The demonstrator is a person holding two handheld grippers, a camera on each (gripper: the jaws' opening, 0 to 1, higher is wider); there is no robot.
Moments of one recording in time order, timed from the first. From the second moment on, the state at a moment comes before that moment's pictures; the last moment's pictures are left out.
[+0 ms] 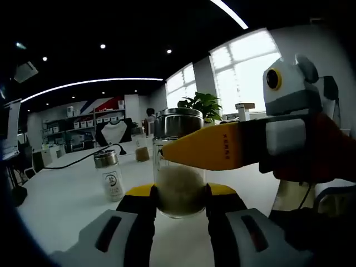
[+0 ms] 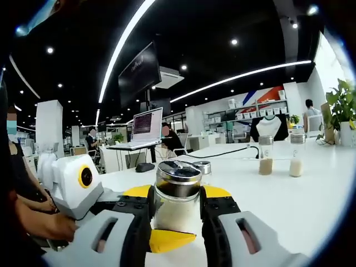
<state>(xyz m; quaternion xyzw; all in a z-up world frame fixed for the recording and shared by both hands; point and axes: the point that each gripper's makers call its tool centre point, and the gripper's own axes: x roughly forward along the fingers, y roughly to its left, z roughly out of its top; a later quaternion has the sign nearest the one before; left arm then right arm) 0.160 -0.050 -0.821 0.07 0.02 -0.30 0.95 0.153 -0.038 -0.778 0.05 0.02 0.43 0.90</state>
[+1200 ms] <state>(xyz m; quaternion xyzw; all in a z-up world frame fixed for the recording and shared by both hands) 0.178 -0.062 -0.831 0.09 0.06 -0.32 0.94 0.164 -0.036 -0.777 0.04 0.03 0.46 0.89</state>
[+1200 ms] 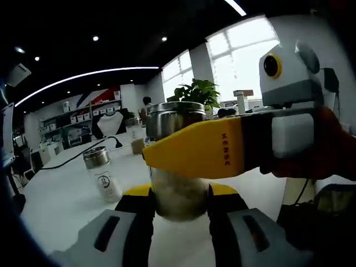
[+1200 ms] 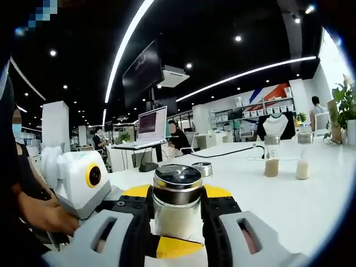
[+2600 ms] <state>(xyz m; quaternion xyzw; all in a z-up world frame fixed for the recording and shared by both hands) 0.162 -0.079 -0.815 0.04 0.00 -0.46 0.89 0.149 -0.041 -0.790 -0.08 0.01 0.55 0.83</state>
